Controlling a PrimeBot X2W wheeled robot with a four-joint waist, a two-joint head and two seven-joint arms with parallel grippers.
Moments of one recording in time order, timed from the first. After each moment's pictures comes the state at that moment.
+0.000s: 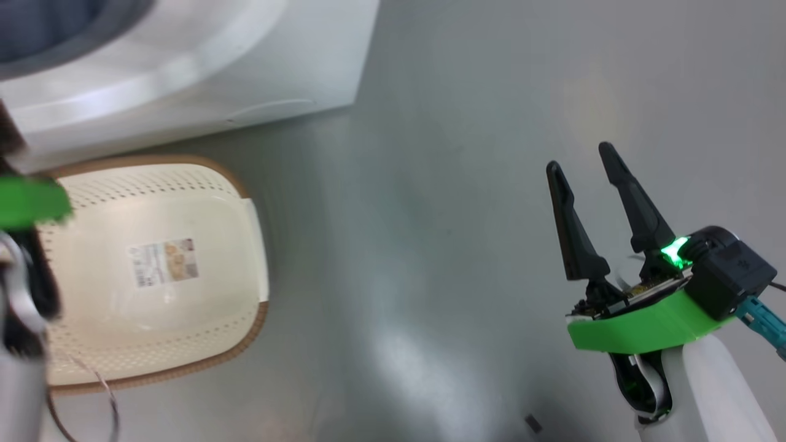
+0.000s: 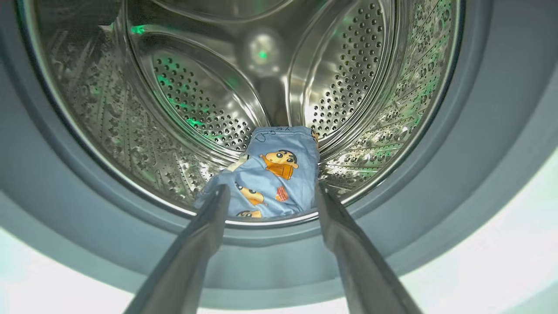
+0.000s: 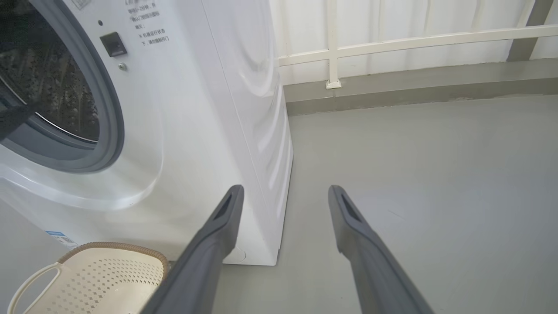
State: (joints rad) left arm -0.59 0.40 -0.15 0.02 -0.43 0.33 -0.15; right arm -0.29 -0.10 0.14 -0.07 0.29 0.12 -0.25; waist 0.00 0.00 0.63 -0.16
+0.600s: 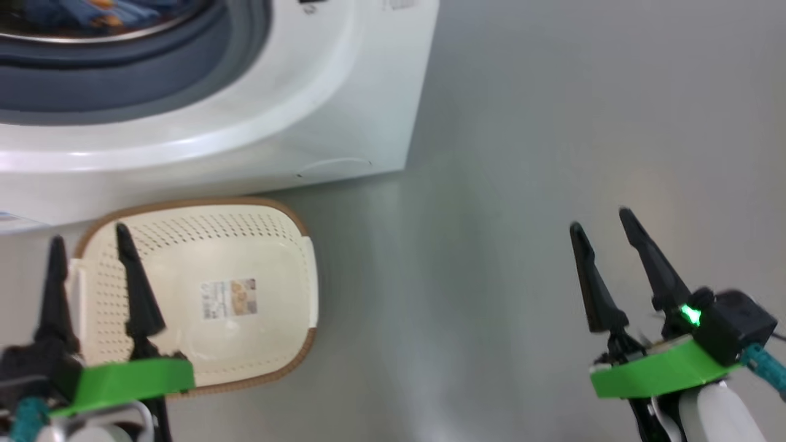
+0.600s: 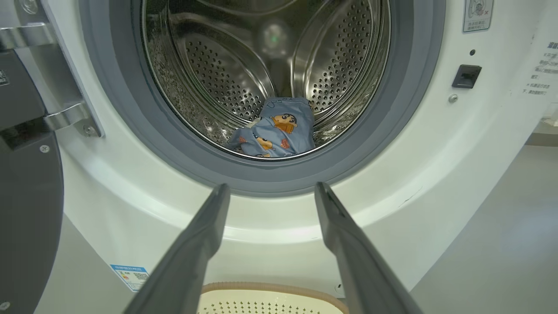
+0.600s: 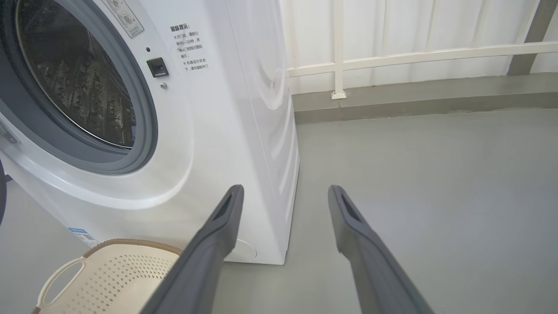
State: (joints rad) left arm -0.14 0.30 -0.24 -0.15 -0.42 0.40 -0.23; right arm -0.14 -0.12 0.09 -0.05 0.27 0.12 -0.25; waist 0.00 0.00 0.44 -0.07
